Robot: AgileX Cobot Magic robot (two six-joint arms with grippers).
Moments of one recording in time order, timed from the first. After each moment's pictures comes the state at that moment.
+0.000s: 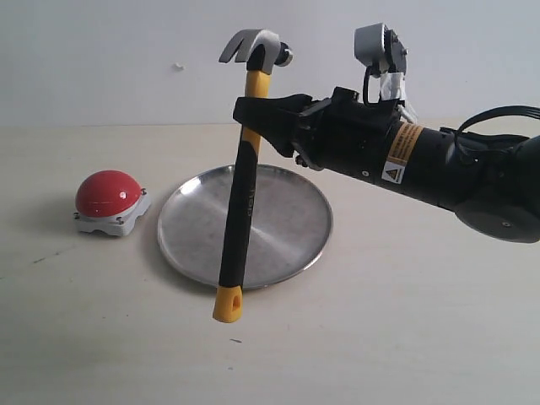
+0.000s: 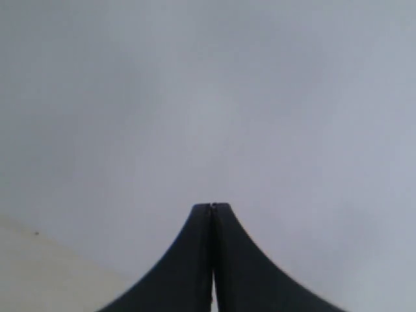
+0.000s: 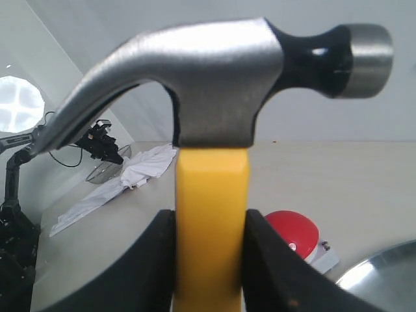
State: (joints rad) left arm 0.02 0.01 0.00 -0.29 -0.24 -0.25; right arm 0.43 1.76 -0.79 -0.70 -1.02 1.03
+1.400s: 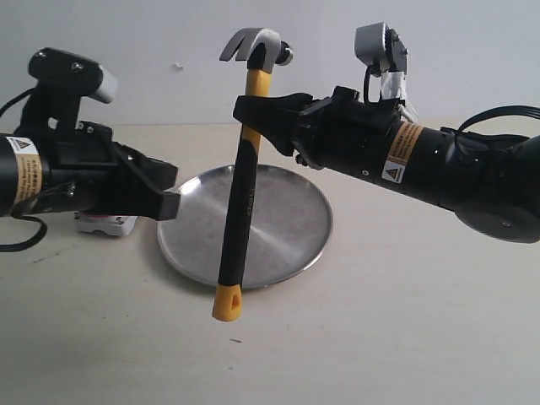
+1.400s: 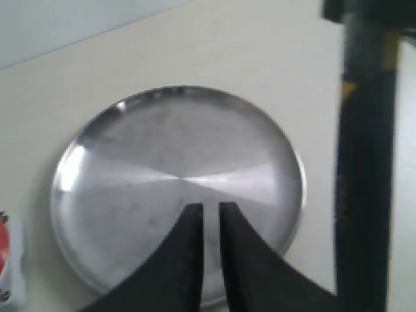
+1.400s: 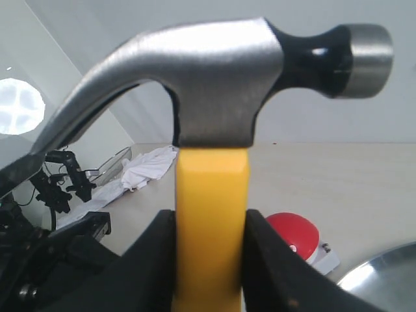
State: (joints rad) left arm -0.53 1.40 -0.73 1.50 -0.15 -1.50; right arm 0.43 1.76 -0.79 -0.69 -1.02 1.03
